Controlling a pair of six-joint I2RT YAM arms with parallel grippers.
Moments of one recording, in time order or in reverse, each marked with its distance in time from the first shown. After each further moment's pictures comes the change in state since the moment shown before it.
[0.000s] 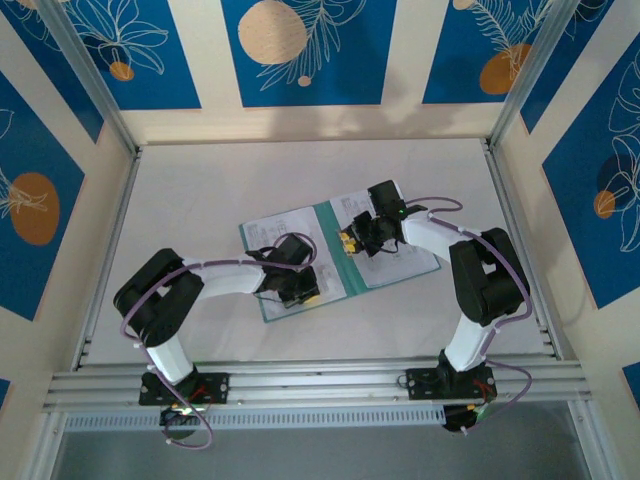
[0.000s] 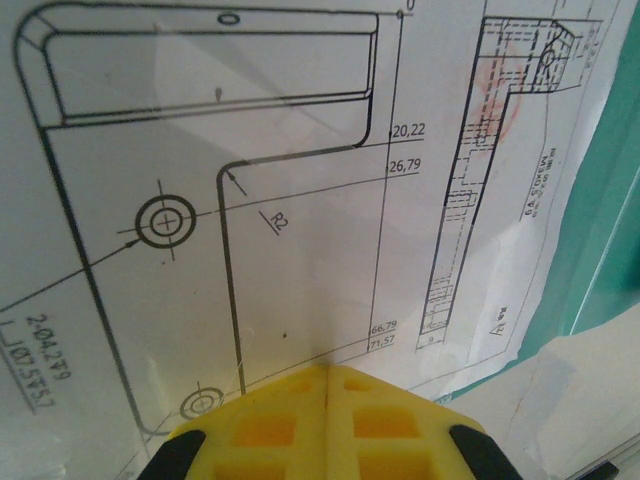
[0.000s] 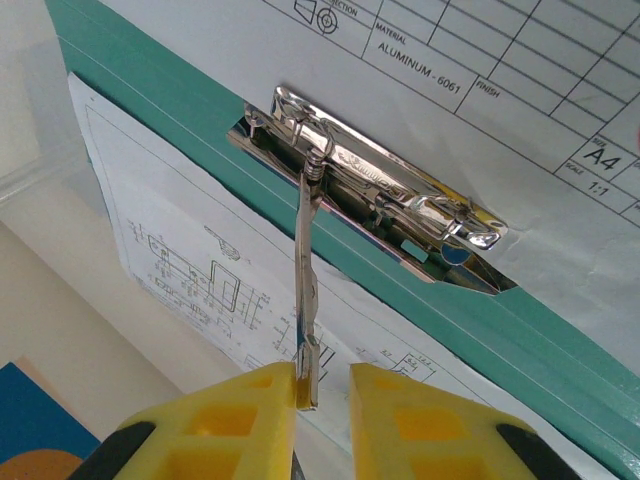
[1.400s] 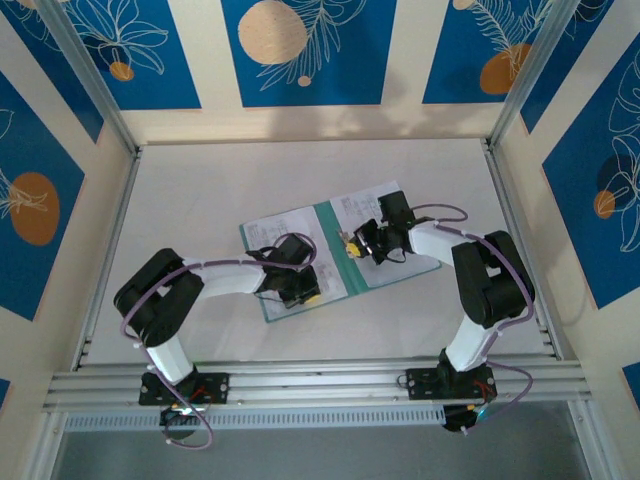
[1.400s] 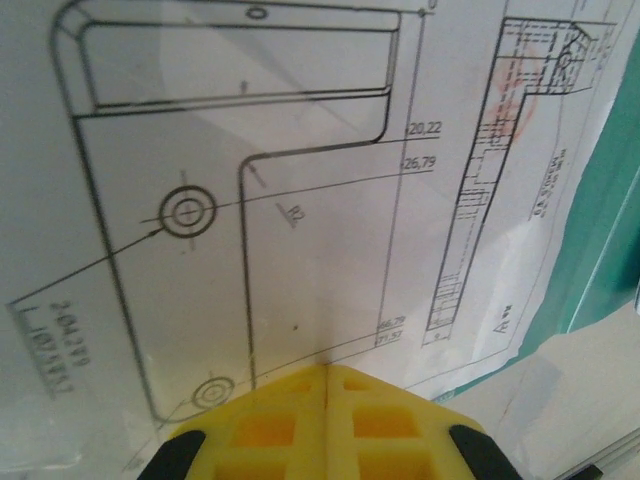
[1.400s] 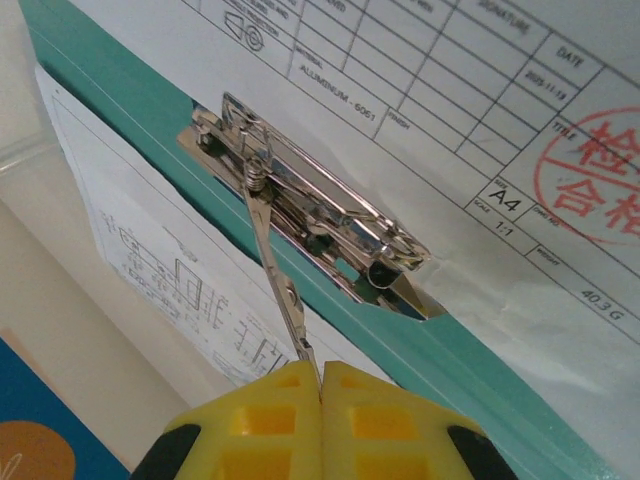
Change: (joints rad) left arm -0.002 -0.004 0.005 -0.002 0.005 -0.035; right arm -0.049 -0.023 -0.150 0.142 -0.049 -0.105
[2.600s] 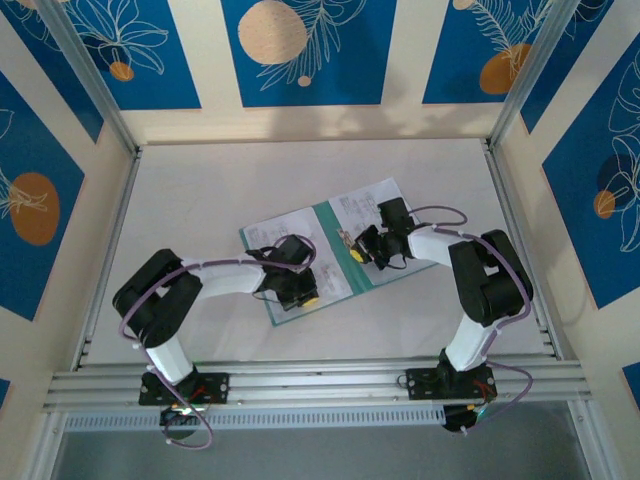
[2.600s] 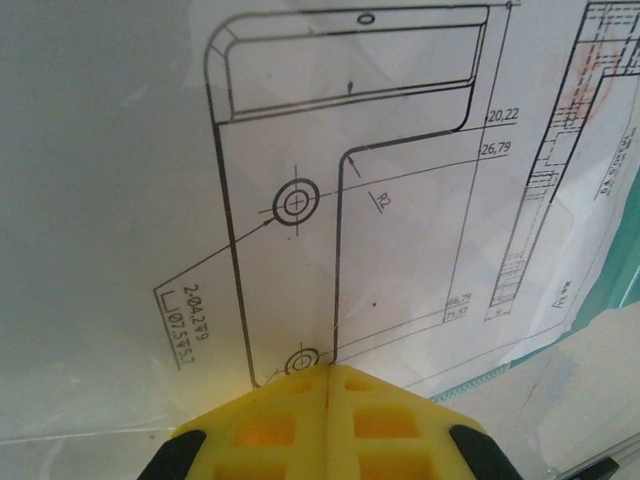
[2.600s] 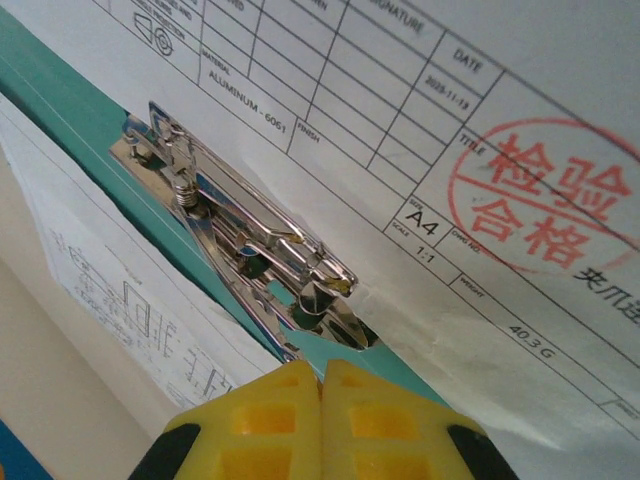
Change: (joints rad) left arm -0.002 -0.004 0.005 -0.063 0.010 0.008; right arm 0.002 0.019 -0.033 0.019 0.055 -0.092
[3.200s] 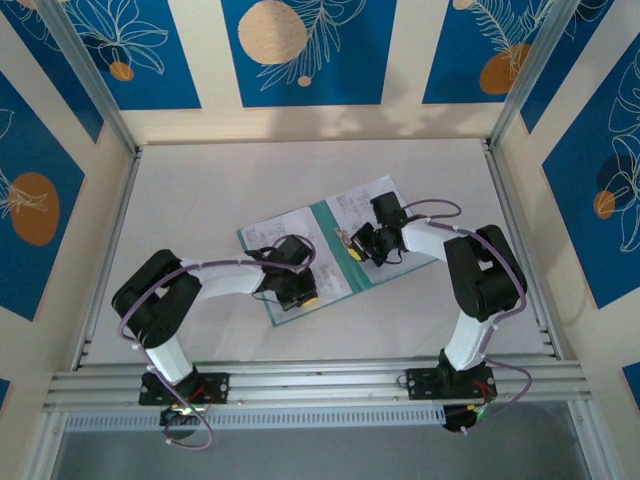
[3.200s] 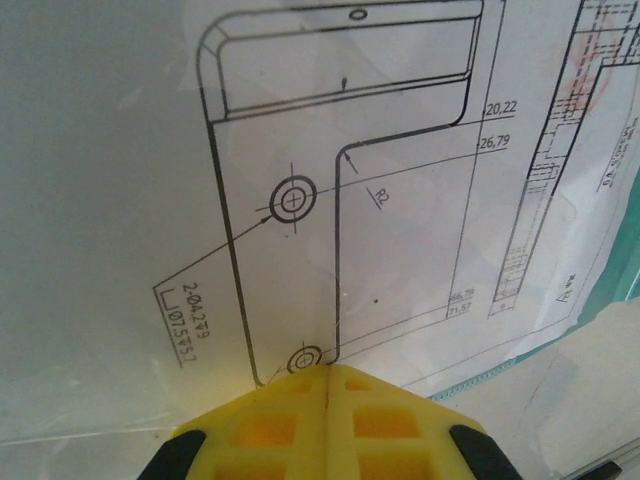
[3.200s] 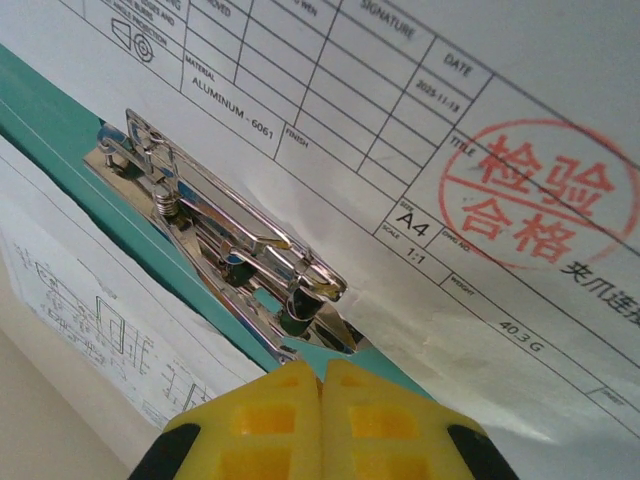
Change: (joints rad) left arm 0.000 -0.005 -0.005 0.003 -0.008 0.000; right arm 0.027 0.042 0.092 -0.113 0.054 -0.033
